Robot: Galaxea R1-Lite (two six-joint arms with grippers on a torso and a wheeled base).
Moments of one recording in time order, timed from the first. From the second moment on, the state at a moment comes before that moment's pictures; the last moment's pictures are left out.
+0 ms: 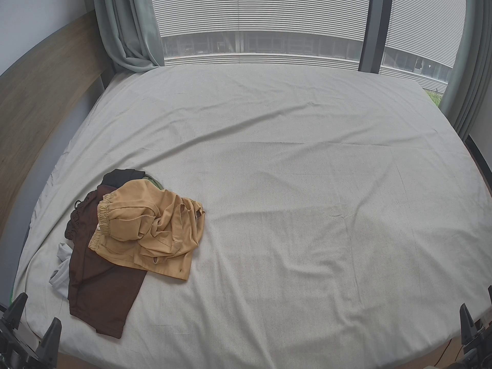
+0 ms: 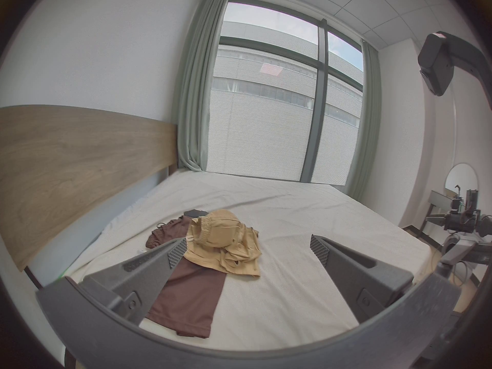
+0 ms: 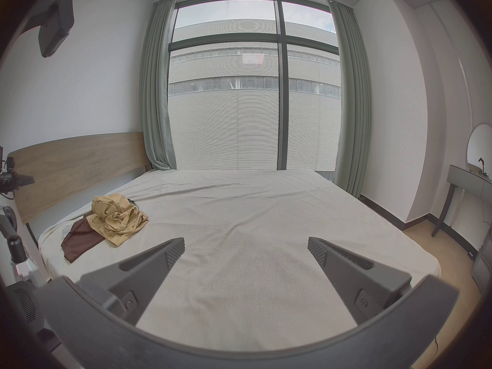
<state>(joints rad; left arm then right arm) -0.05 0.18 -0.07 -0.13 -0.15 -0.12 -0.01 0.02 -0.02 0.00 0.00 -0.01</state>
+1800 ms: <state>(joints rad) 0.19 1.22 -0.31 -0.52 -0.56 -0.18 -0.02 0.02 -0.02 0.00 0.00 -0.01</state>
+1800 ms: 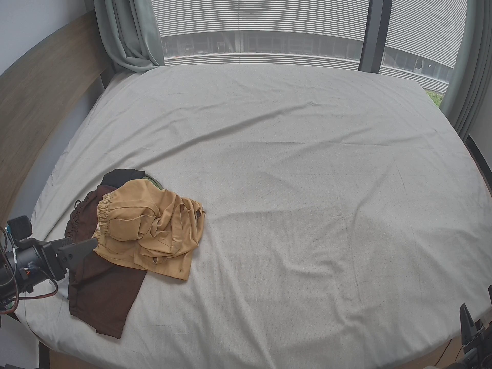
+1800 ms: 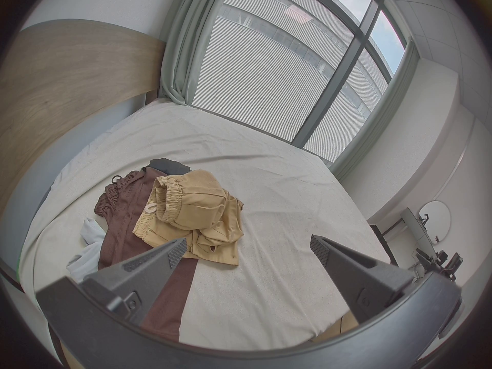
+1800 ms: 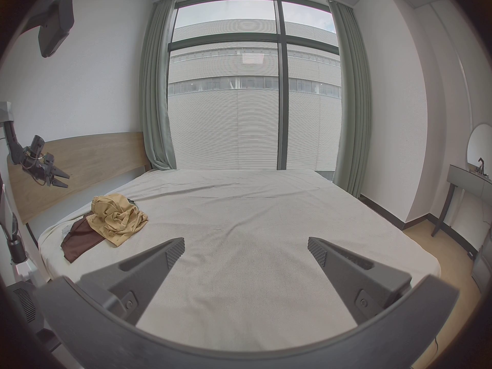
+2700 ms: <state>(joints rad) 0.20 1.71 -0.45 -0.87 -0.56 -0.17 -0.01 0.02 -0.02 0.00 0.00 -0.01</state>
